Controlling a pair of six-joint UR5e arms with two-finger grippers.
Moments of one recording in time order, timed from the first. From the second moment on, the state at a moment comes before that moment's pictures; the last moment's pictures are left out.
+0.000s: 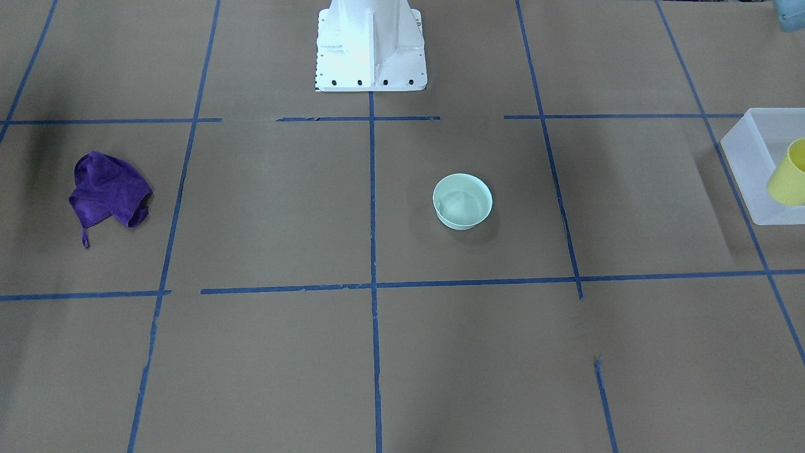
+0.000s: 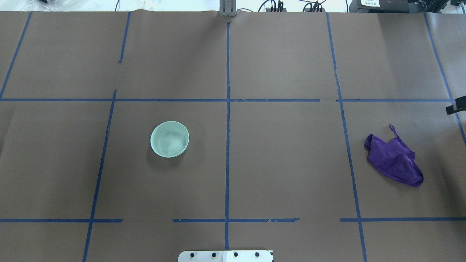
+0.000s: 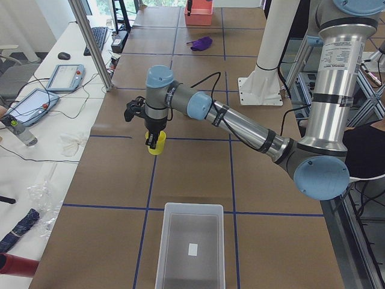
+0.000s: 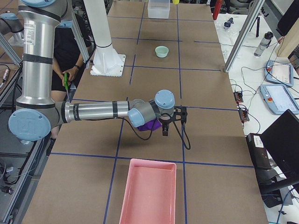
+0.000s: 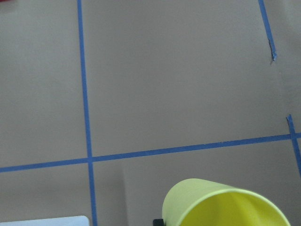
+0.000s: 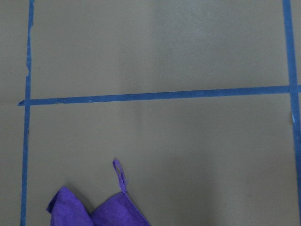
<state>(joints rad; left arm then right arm) -1.44 -1.68 -1.95 -1.46 -2.19 -0.16 1.27 -1.72 1.75 -1.06 2.39 0.63</state>
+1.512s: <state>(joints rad) -1.64 -1.72 -1.72 -1.47 -2.19 0.18 0.74 -1.85 1.87 -0.93 2.07 0.99</state>
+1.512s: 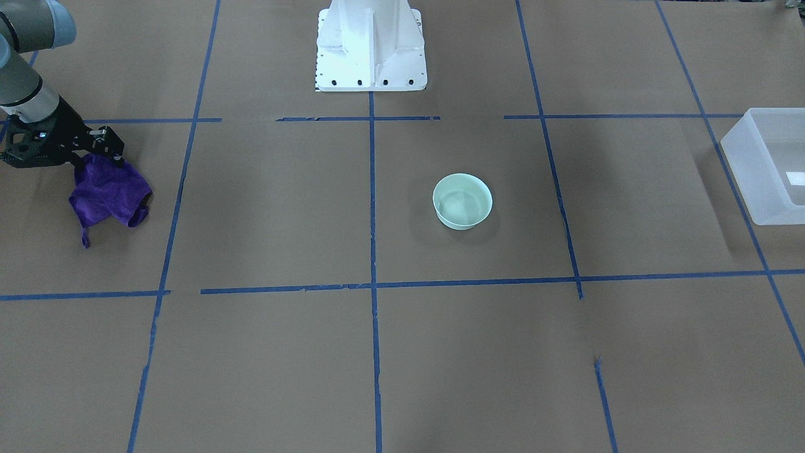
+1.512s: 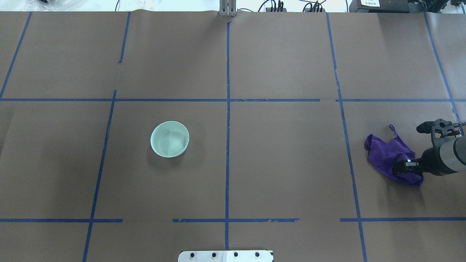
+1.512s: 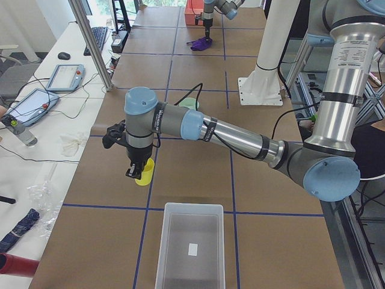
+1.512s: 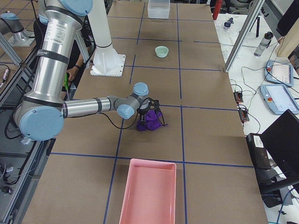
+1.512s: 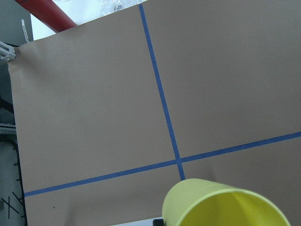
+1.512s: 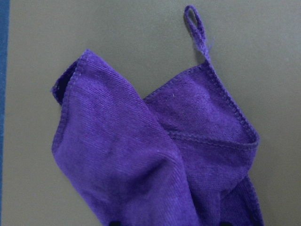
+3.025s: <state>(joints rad) -1.63 -1.43 -1.53 -1.83 -2.23 0.13 1.05 -1.87 2.11 -1.21 2.22 0.80</state>
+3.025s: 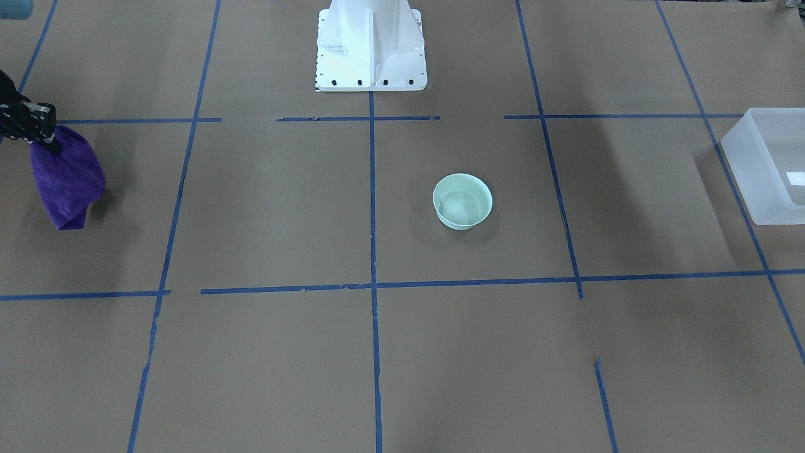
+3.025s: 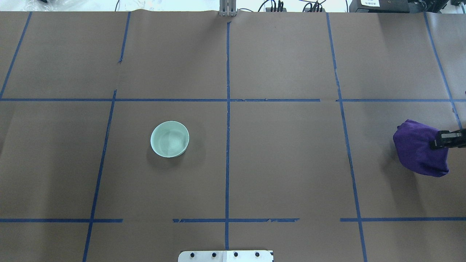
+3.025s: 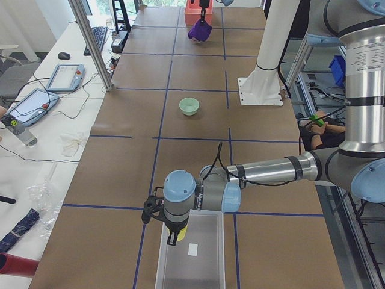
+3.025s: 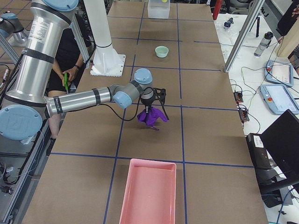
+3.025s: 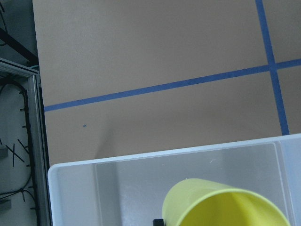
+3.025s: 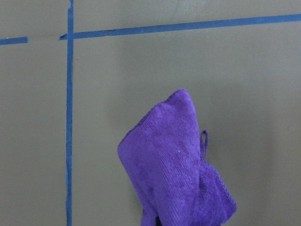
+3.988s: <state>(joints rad) -1.49 -1.39 -1.41 -2.04 -2.35 0.05 1.37 -1.77 2.18 -1.62 2.23 0.30</state>
